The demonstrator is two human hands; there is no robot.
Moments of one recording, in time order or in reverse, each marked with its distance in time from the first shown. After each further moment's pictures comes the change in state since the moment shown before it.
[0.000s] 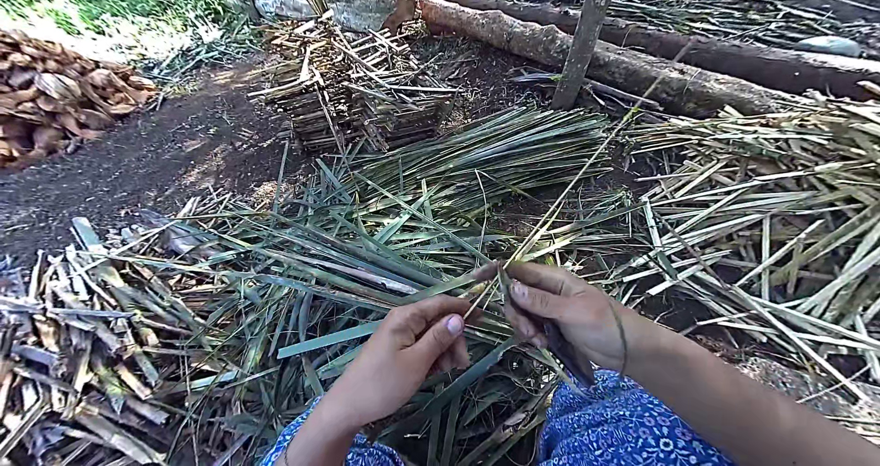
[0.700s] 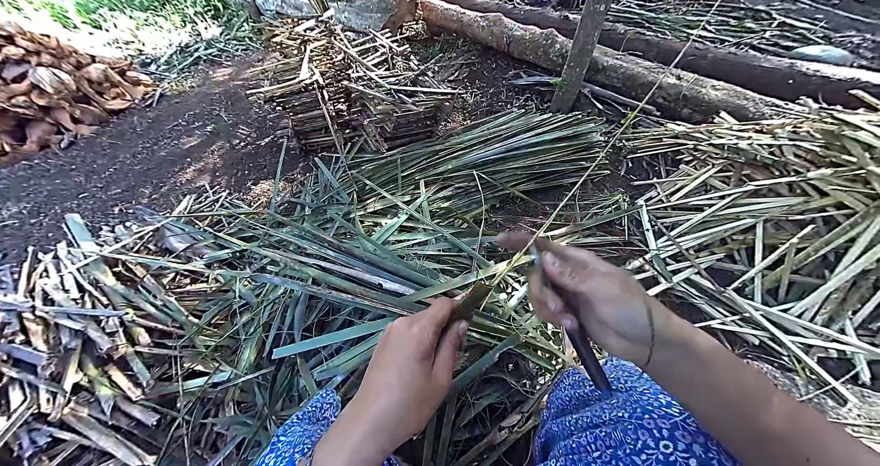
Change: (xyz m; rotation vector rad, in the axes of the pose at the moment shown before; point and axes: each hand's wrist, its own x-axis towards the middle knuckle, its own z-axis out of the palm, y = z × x) left_hand 0.002 -0.017 0.026 0.596 0.285 0.219; right_hand -0.007 -0.007 -0.013 0.038 0.179 0.000
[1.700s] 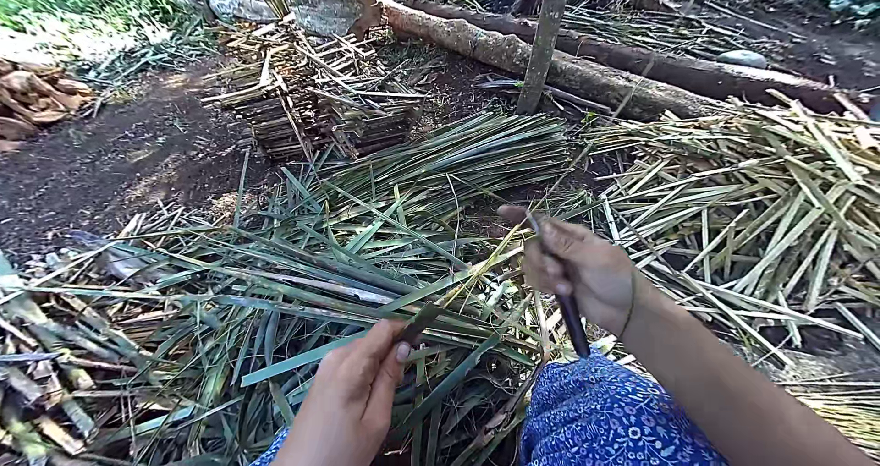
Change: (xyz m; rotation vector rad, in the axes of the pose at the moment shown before) left_hand -0.013 -0.004 -0.024 0.027 0.051 0.077; right_hand 0.001 -0.010 -0.027 0.050 0.134 -0.122
